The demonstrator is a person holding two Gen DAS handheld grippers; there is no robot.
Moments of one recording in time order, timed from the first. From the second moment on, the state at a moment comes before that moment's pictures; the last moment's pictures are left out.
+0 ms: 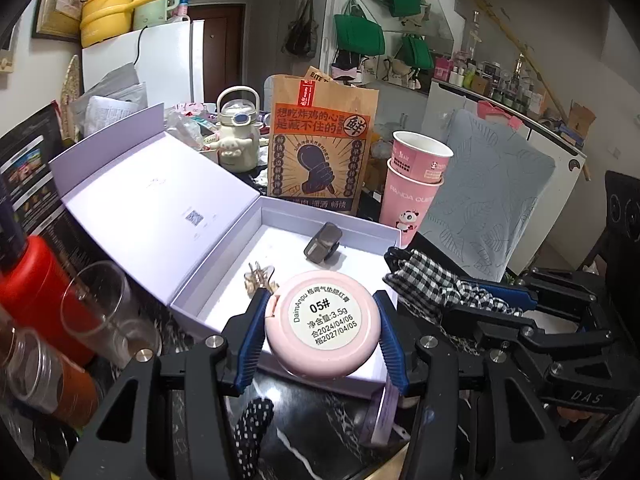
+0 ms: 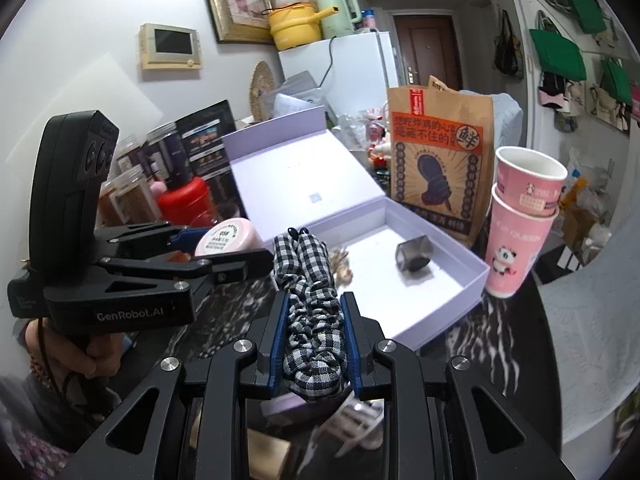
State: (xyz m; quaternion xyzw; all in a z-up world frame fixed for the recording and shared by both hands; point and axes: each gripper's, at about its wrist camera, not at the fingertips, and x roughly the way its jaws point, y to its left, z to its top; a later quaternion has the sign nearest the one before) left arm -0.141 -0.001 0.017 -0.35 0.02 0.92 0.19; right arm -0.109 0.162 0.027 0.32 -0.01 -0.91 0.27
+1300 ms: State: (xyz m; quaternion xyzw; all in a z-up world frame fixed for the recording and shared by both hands) left arm -0.272 0.016 -0.003 -0.38 0.07 0.91 0.16; right arm -0.249 0.149 0.027 0.33 0.06 -0.91 0.26
